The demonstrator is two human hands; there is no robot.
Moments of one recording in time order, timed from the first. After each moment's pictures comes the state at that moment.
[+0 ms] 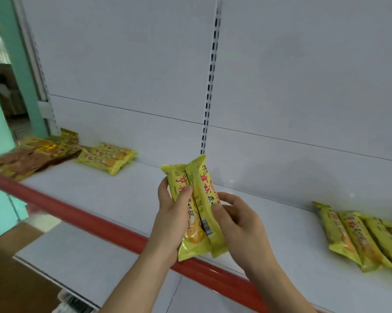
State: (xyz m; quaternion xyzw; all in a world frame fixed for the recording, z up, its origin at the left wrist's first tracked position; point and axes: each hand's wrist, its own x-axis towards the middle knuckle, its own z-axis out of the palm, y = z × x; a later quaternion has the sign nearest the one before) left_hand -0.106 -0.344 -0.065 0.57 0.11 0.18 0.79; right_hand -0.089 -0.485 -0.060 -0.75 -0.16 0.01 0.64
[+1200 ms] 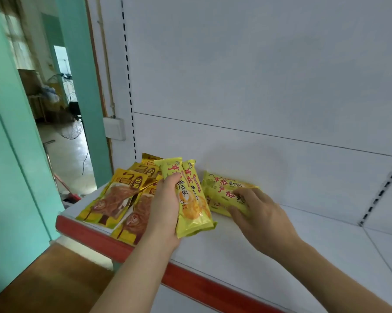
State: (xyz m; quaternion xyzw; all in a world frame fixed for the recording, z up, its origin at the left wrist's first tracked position) left_hand -0.027 0.113 -0.052 0.45 0.20 0.16 0.86; right_hand 0.025 -0.083 -0.075 -0.91 -0.28 -0.22 0.20
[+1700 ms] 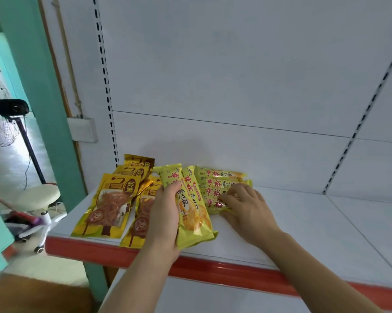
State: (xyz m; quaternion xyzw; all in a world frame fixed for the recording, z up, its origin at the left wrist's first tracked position) left_hand -0.045 0.158 -0.069 0.51 0.12 0.02 0.85; right_hand 0.020 -0.050 -0.110 -0.93 -0.24 -0.27 0.05
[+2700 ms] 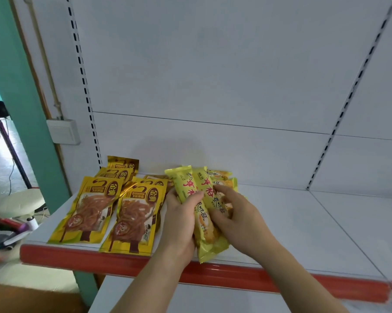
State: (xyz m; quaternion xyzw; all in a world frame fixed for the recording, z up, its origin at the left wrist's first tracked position) left_hand -0.043 0.094 -0.071 0.47 0.07 0.03 0.88; right_hand -0.036 -0.041 -0.074 -0.91 -0.11 -0.13 0.38
